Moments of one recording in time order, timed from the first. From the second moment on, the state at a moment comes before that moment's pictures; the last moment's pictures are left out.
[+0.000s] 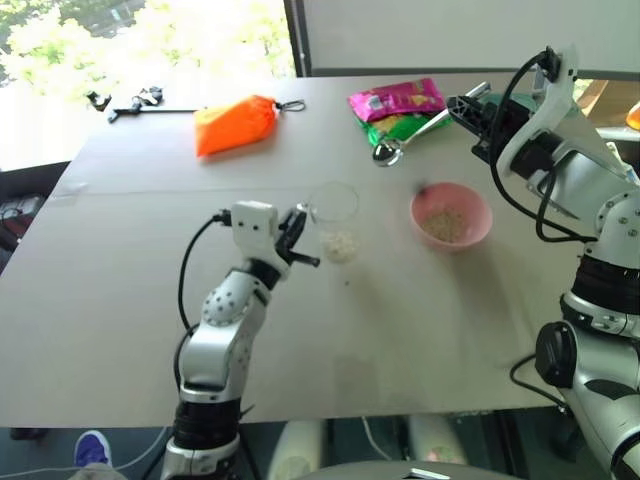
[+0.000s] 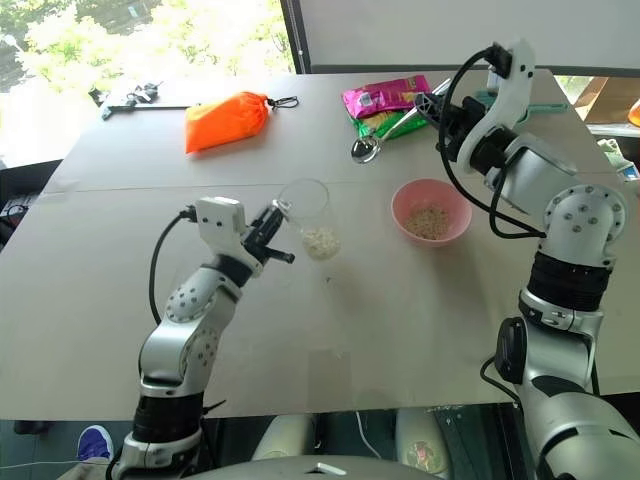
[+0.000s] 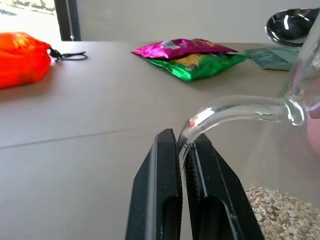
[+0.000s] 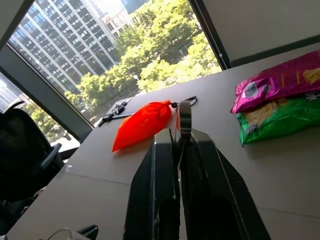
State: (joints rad) left arm -0.29 0.25 0.04 -0.27 -0.23 0.38 -0.23; right arm -0.87 -0.40 -0.33 -0.11 1.11 1.05 -0.01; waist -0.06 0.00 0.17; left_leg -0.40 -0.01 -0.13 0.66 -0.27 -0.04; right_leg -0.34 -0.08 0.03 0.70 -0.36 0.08
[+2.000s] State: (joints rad) left arm -0.93 0.13 -0.05 0.72 0.05 -0.23 -0.26; right arm -0.95 -0.22 -0.32 -0.04 0.72 1.18 0.12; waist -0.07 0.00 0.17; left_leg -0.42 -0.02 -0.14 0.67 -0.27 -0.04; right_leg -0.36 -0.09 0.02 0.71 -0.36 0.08
